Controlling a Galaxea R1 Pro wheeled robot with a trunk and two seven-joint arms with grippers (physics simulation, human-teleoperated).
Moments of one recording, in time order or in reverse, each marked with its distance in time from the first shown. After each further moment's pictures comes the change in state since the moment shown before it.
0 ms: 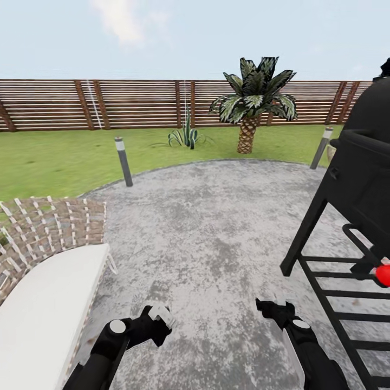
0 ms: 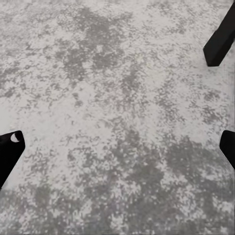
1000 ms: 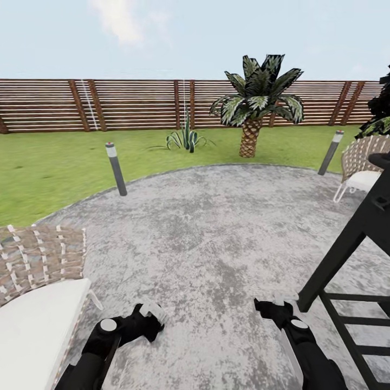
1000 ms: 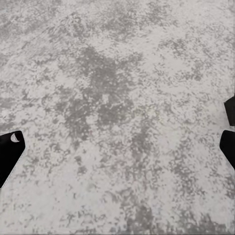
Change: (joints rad) left arm 0.000 0.000 0.086 -0.006 -0.002 -0.001 -0.001; right arm 0.000 0.006 0.008 0.001 0.005 0.000 0.000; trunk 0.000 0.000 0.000
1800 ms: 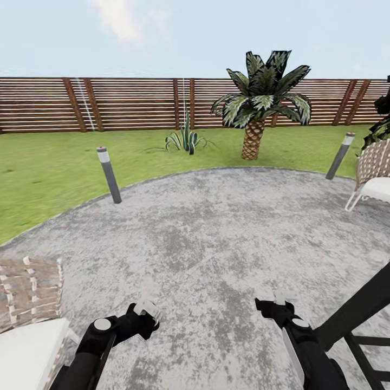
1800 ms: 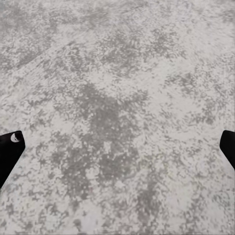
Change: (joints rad) left arm -0.002 0.001 0.056 0.003 0.003 0.002 0.002; right arm 0.000 -0.003 -0.006 -0.013 -0.001 0.023 -0.001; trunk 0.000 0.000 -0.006
